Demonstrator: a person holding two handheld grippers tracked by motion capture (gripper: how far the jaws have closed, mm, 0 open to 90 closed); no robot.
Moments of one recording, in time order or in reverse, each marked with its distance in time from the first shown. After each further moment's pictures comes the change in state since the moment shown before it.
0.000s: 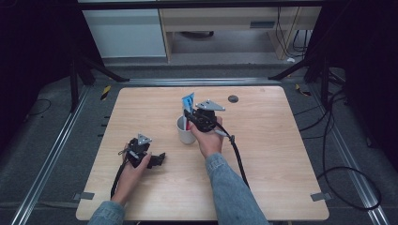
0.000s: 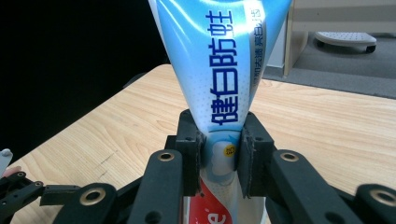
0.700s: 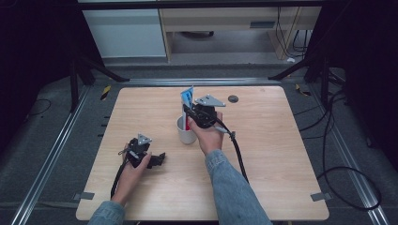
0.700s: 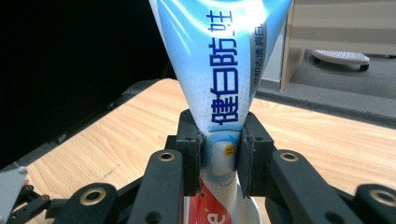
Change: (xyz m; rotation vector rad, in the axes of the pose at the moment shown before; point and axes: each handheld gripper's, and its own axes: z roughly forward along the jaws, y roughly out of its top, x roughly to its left) left arm 0.000 0.000 0.000 0.000 0.000 0.000; right arm 0.006 0.020 -0.009 -0.036 -0.005 -0.042
